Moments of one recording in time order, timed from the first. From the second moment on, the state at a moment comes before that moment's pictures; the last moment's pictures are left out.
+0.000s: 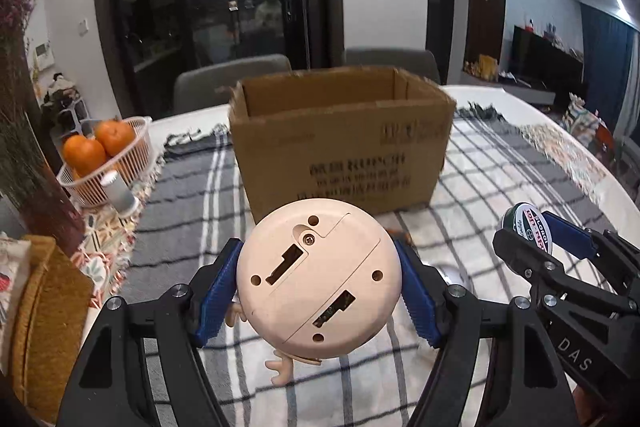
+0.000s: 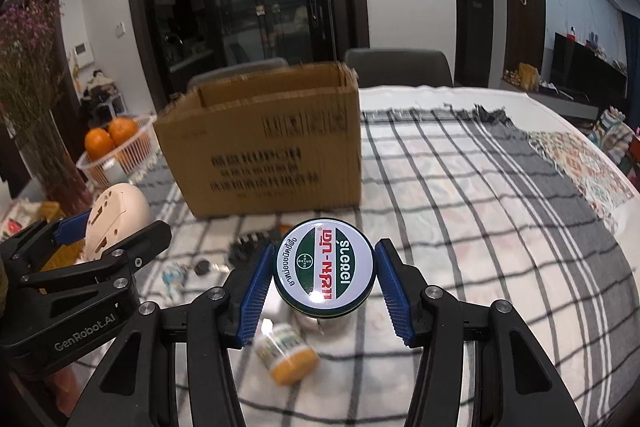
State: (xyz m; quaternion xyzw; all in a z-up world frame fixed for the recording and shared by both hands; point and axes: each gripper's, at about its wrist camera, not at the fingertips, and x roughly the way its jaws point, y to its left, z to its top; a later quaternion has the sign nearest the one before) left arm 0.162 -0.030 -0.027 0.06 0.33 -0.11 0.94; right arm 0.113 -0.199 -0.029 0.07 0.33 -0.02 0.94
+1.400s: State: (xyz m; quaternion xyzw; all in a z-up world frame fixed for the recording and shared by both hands) left arm 0.369 -0.040 0.019 0.07 0.45 -0.10 0.88; right arm 0.334 -0.206 0.029 0.06 0.43 0.04 0.90
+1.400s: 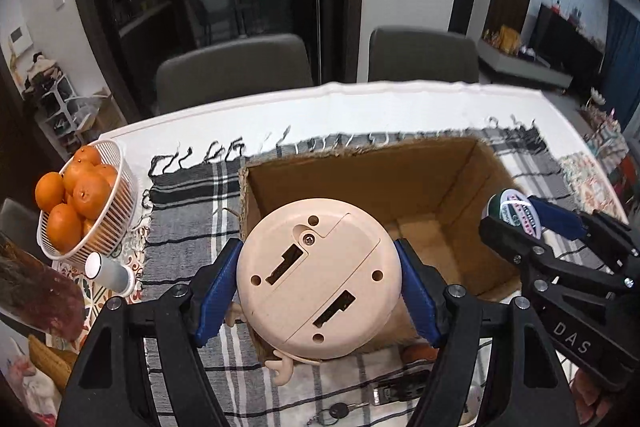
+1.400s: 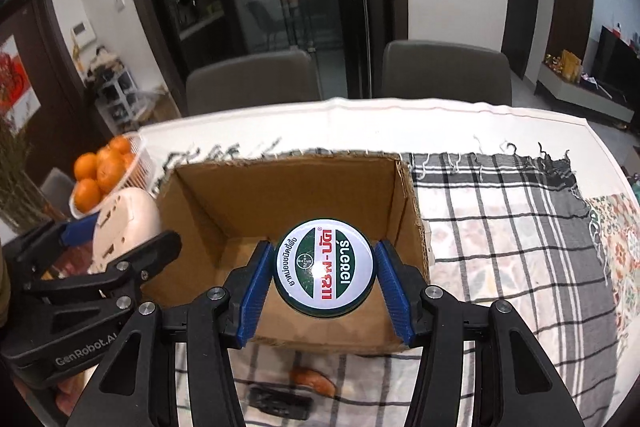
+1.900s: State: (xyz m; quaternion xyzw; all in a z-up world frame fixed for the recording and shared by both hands) left arm 0.366 -0.043 0.018 0.09 0.43 -0.07 0.89; right arm 0.341 -0.217 0.018 0.06 0.45 0.03 0.89
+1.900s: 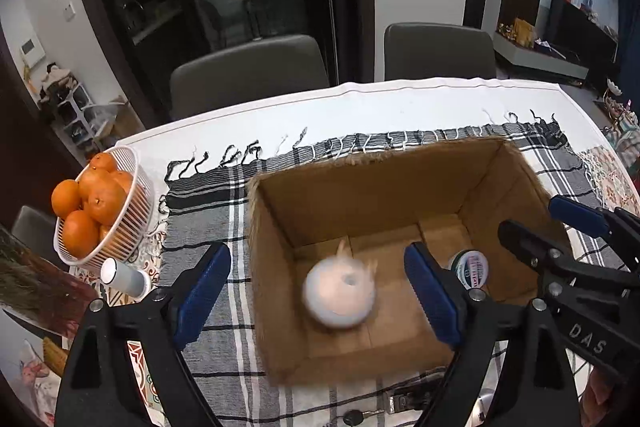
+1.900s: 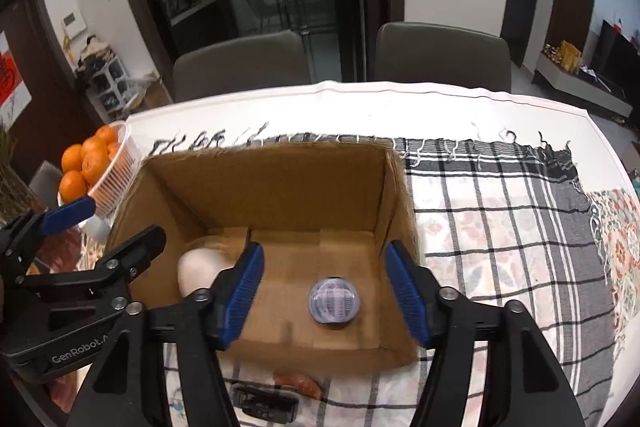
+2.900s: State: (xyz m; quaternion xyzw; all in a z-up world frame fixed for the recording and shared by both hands) left arm 0.240 0.003 0.026 0.06 0.38 -0.03 0.92; right arm 0.231 -0.192 0.041 0.04 0.41 -0.01 0.91
